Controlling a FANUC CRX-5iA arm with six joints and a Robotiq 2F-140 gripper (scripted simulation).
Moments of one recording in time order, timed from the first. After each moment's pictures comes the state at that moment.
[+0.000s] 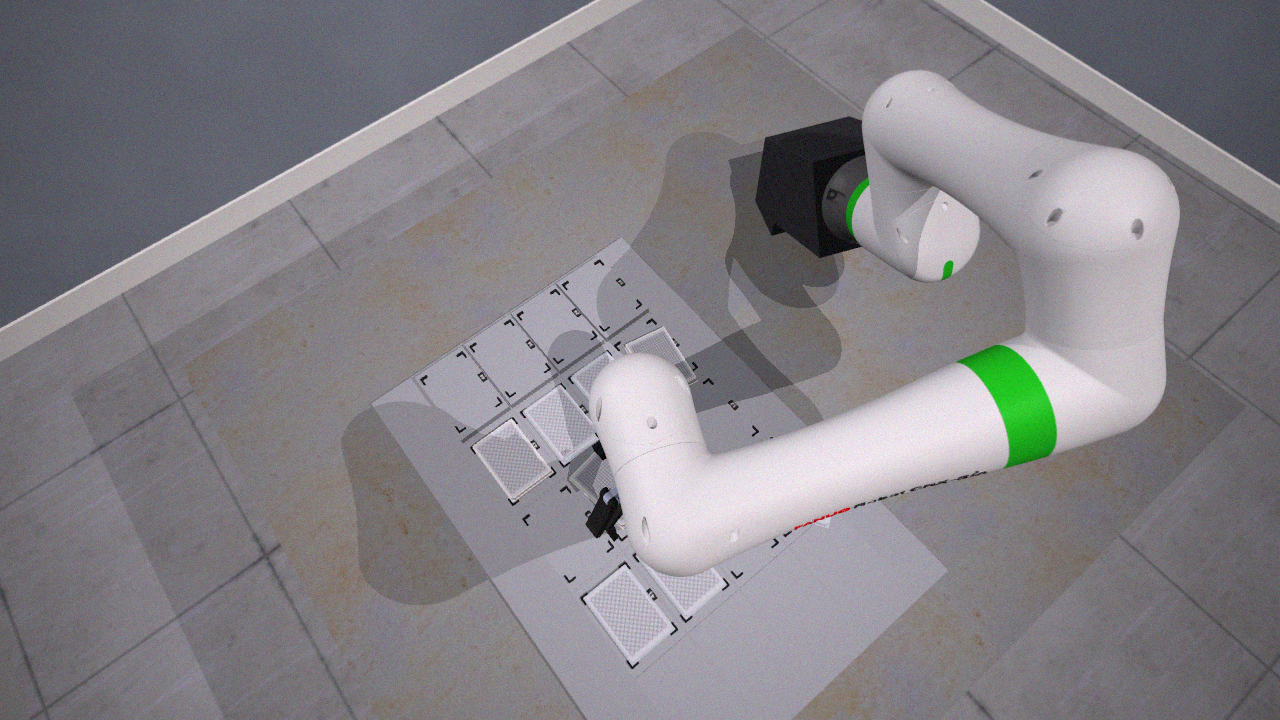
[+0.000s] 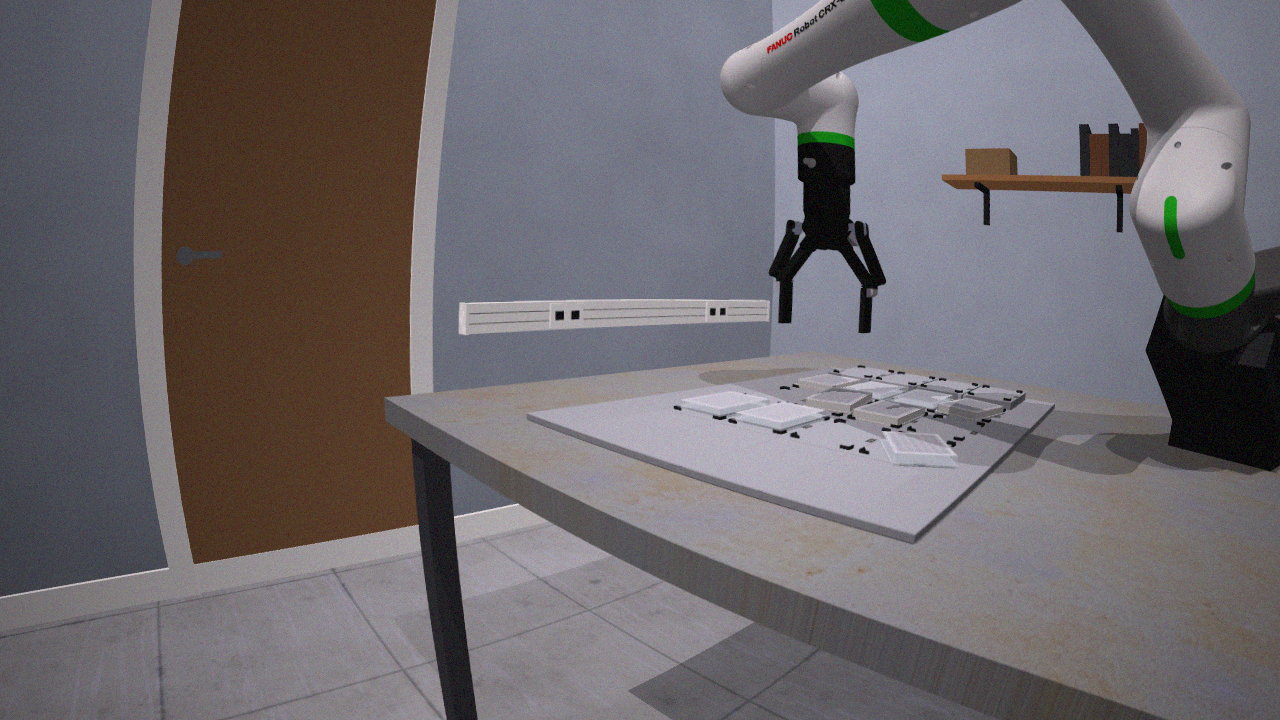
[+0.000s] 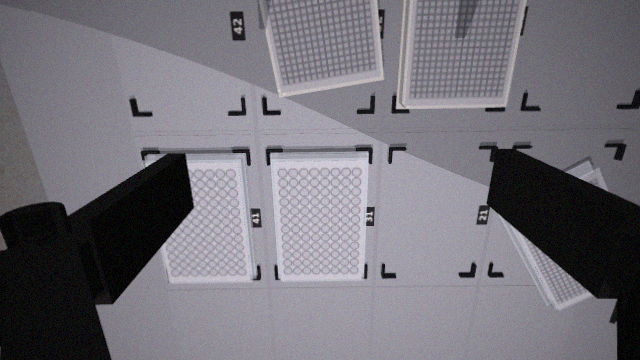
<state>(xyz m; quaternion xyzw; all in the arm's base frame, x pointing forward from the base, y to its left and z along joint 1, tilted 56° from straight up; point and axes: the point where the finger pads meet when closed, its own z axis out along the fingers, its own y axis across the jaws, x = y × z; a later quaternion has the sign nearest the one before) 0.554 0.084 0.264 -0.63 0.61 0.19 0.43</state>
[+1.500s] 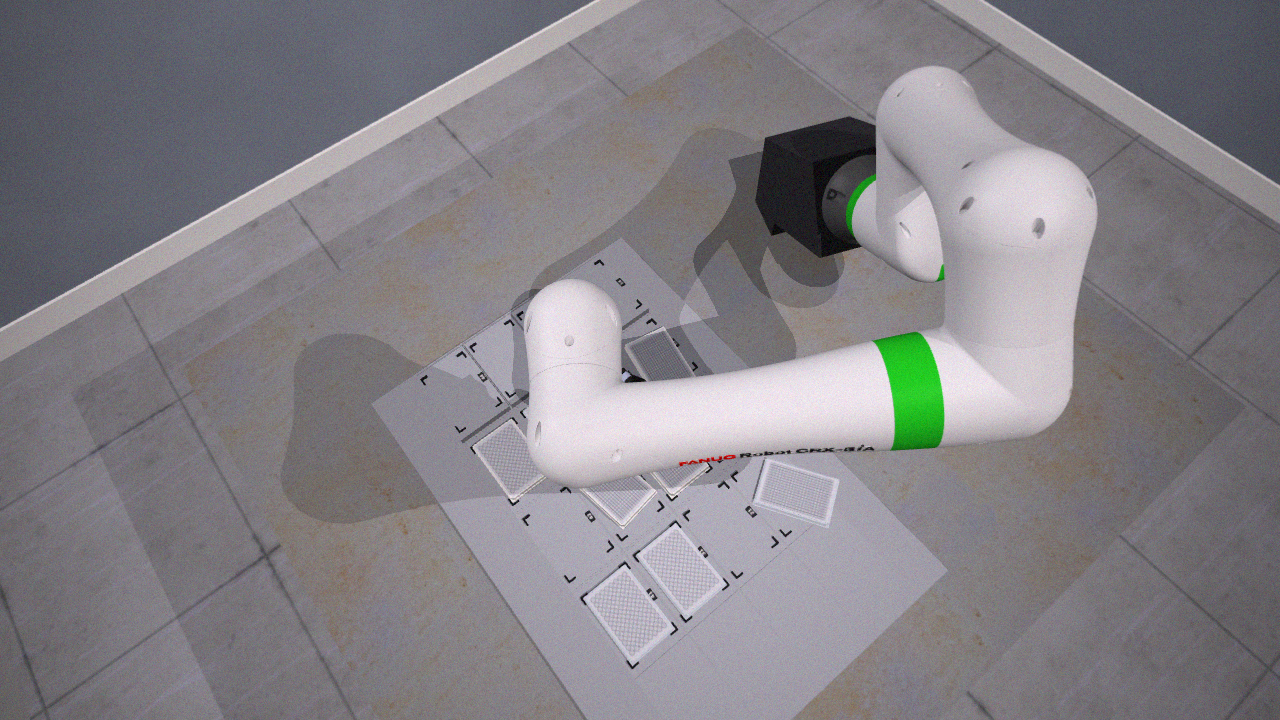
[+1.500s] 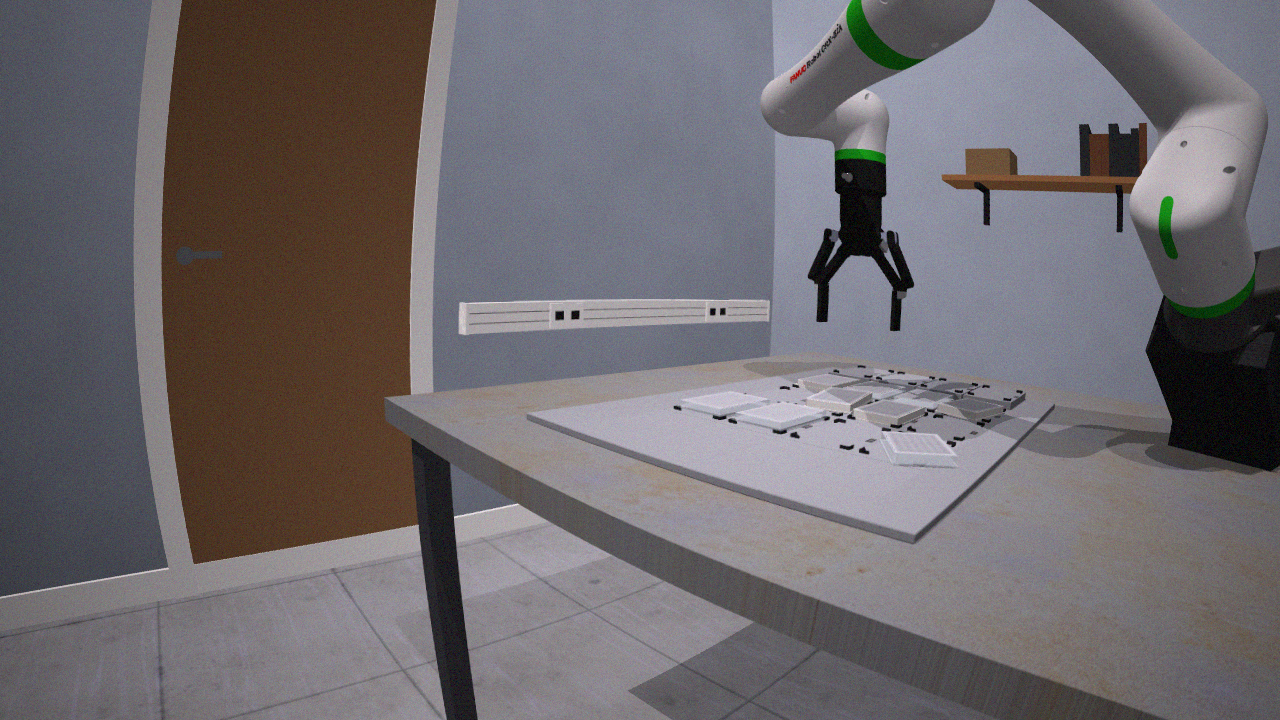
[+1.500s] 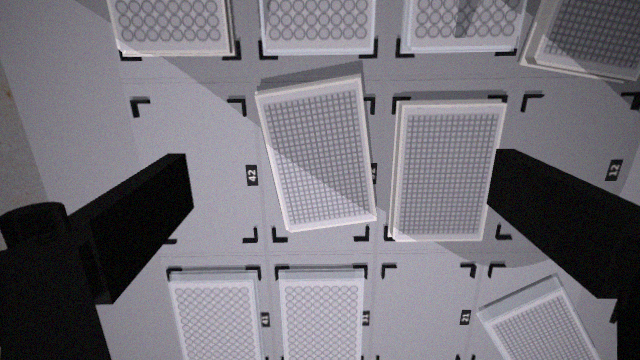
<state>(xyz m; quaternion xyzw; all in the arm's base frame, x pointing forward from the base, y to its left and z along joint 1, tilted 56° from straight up) 0.576 0.009 0.170 -0.63 0.61 0.19 0.43</state>
